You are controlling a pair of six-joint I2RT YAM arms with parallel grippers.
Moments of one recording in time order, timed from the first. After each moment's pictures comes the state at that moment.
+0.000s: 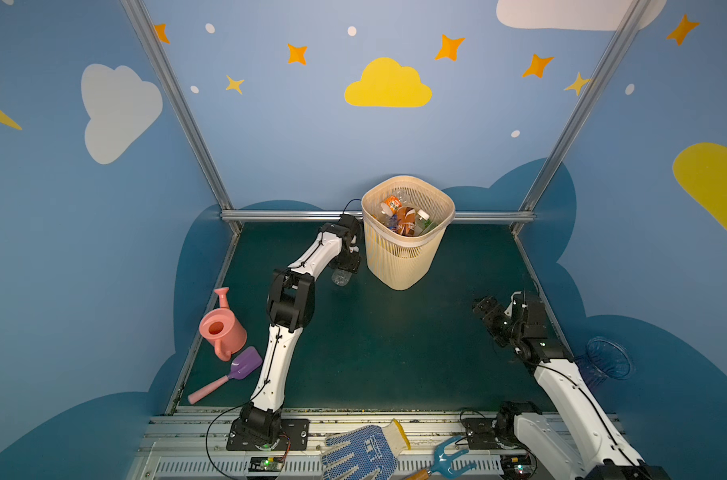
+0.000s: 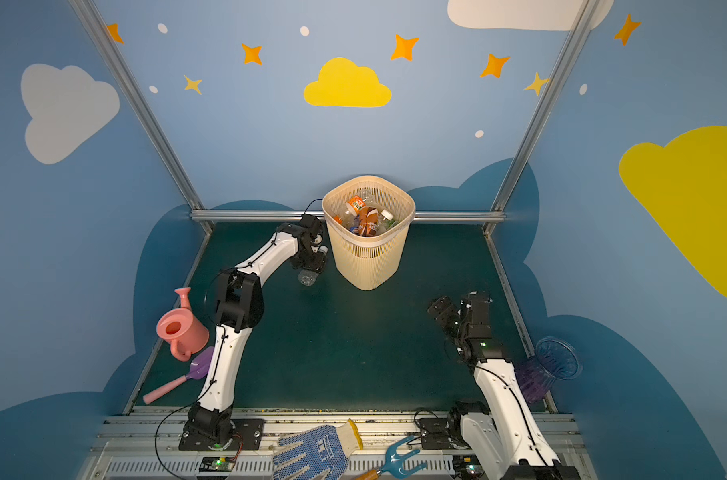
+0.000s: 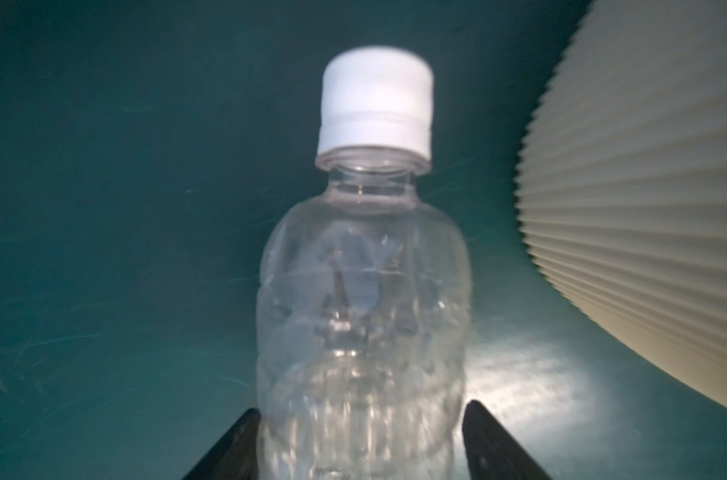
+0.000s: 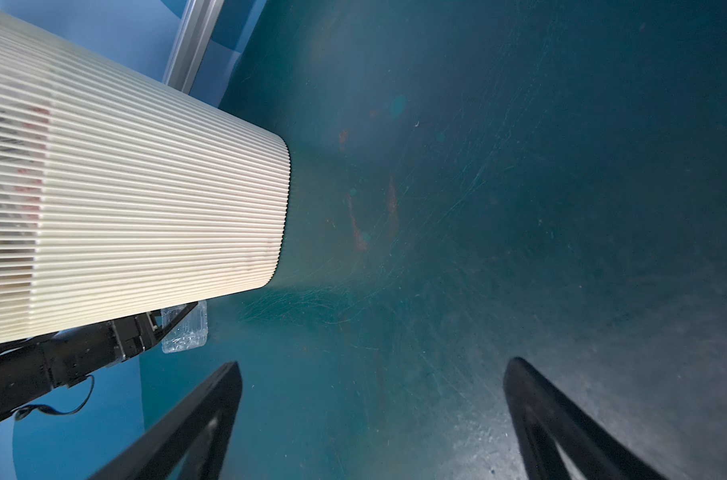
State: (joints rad) left arm -0.33 2.46 2.23 -1.05 -0.06 -0.08; right arm 0.05 0.85 0.55 -0.41 -0.15 0.86
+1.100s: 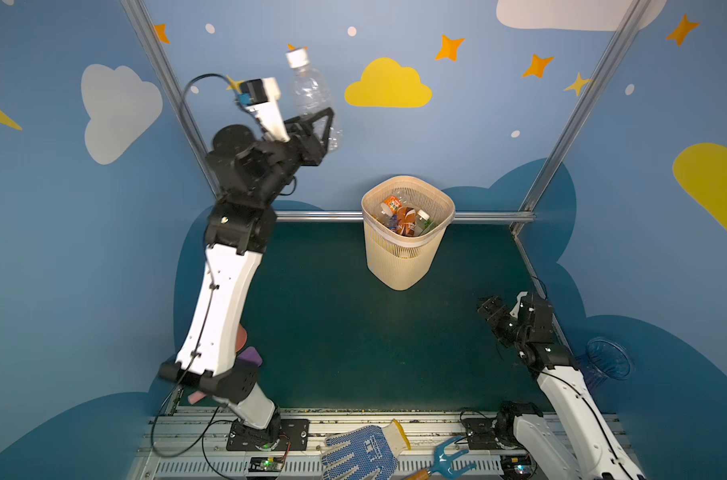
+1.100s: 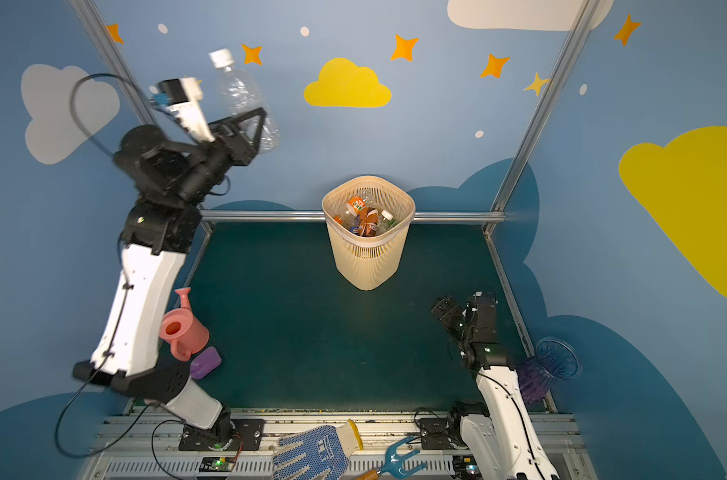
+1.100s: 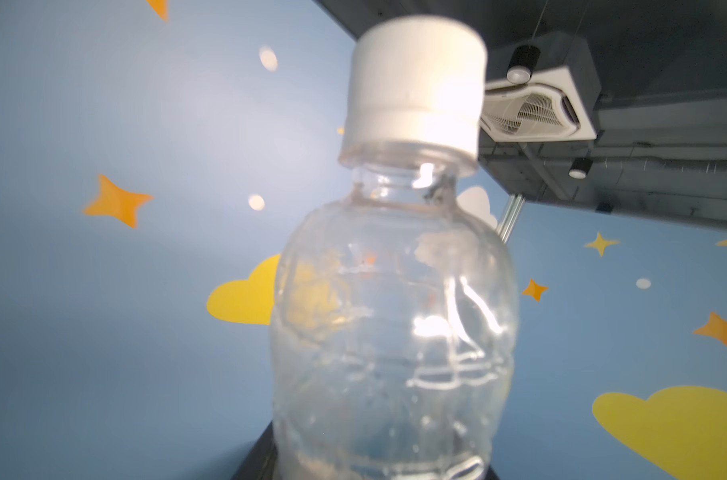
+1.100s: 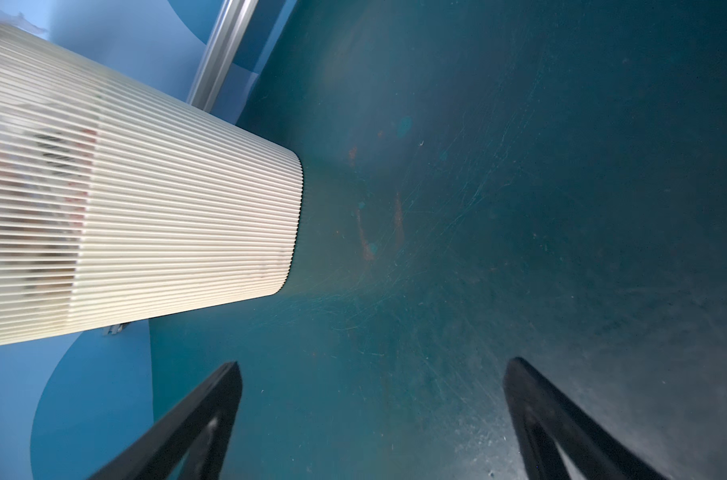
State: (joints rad) left arm -0.32 1.80 2.44 -0.41 0.24 -0.46; right arm 0.01 0.78 0.54 -0.42 -0.17 0.84
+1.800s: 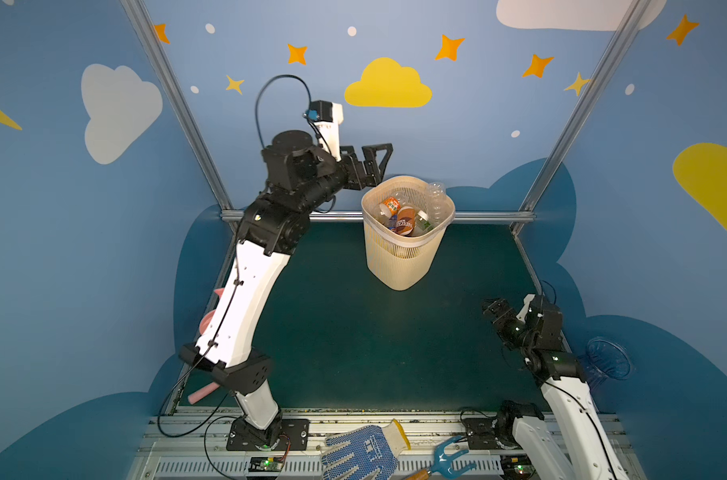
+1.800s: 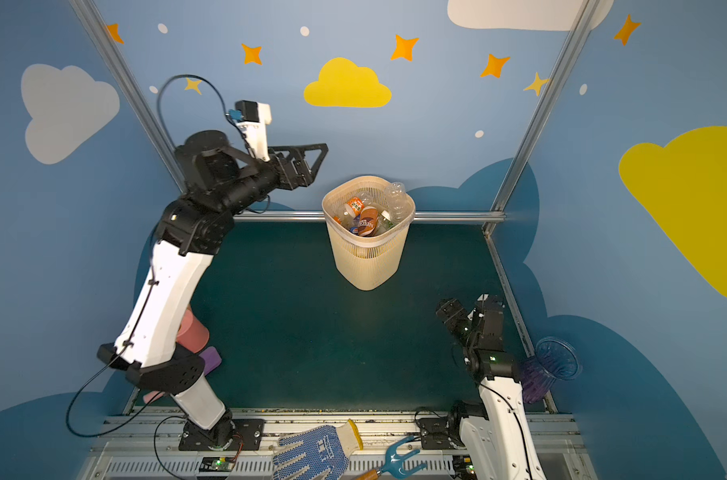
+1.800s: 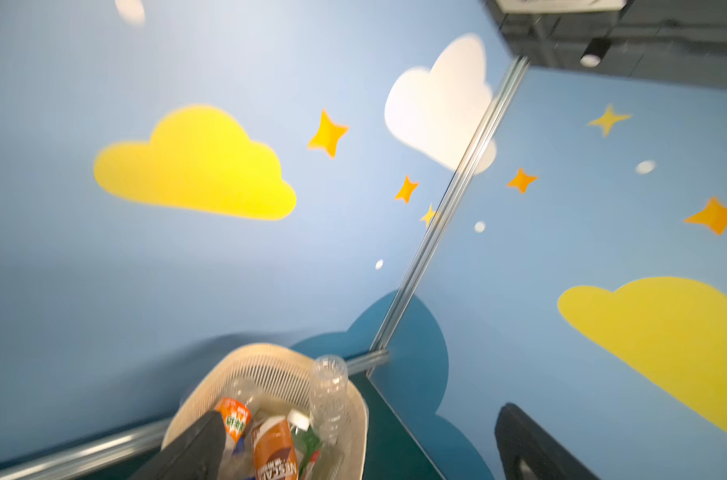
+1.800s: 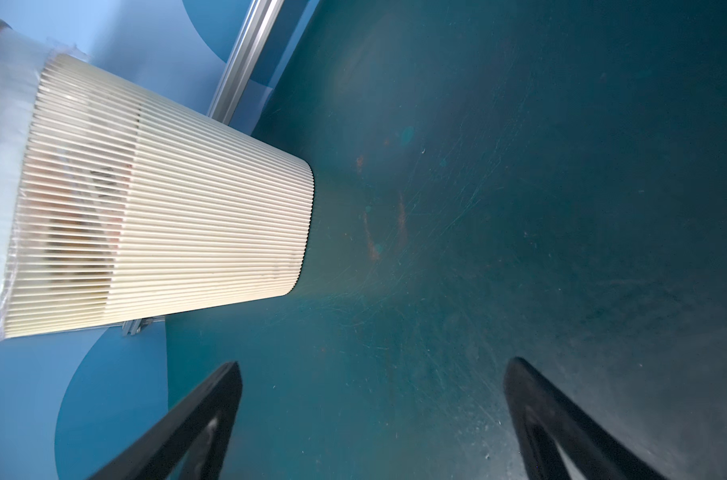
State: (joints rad) left arm -0.48 1.70 2.38 -0.59 0.16 -0.38; right arm -0.04 0.71 0.55 -0.48 -0.21 0.83
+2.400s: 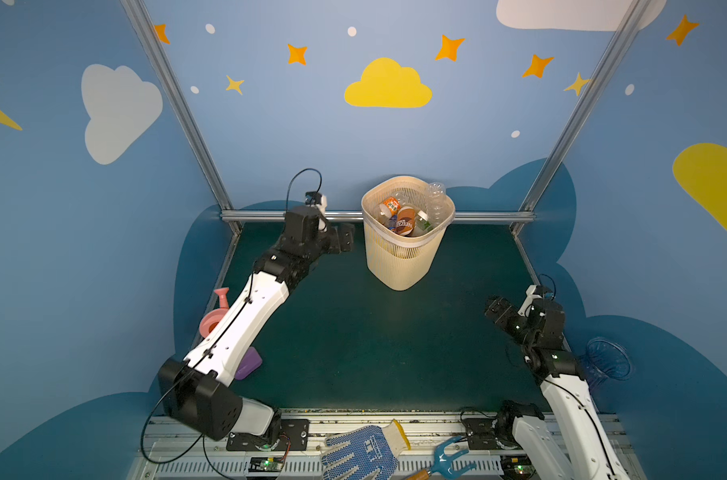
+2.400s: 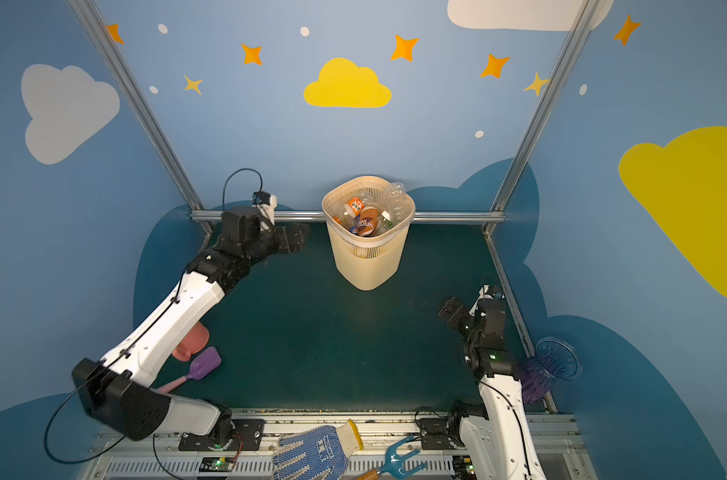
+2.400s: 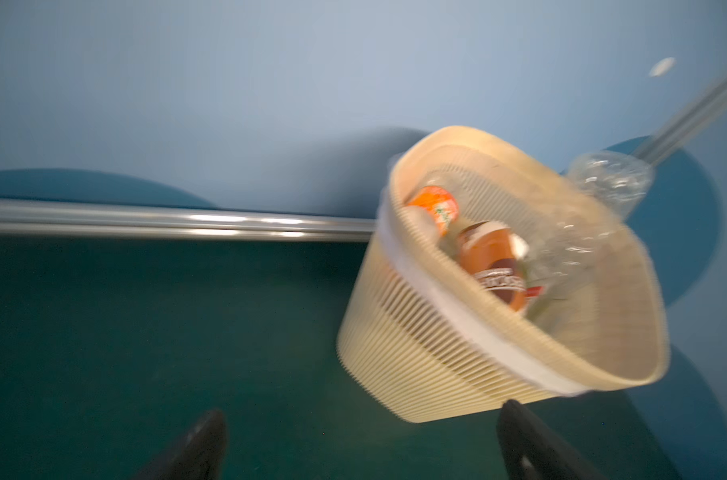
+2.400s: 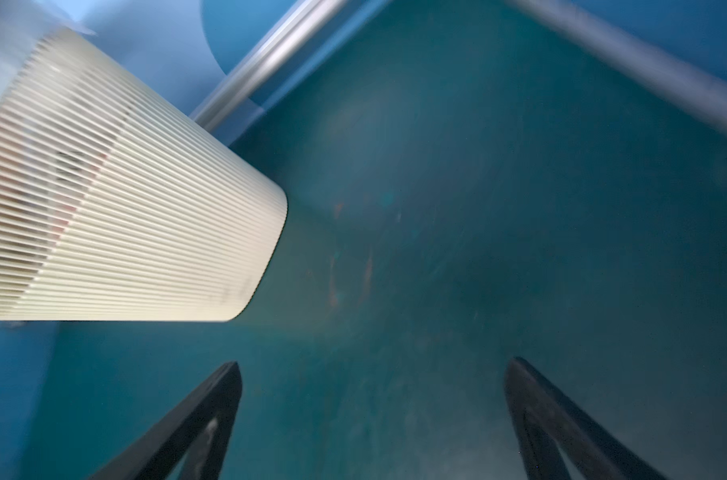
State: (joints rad) left arm -0.34 1.35 1.31 -0.39 -0.08 -0.34; right arm -0.06 0.71 0.52 -0.33 -0.06 0.46
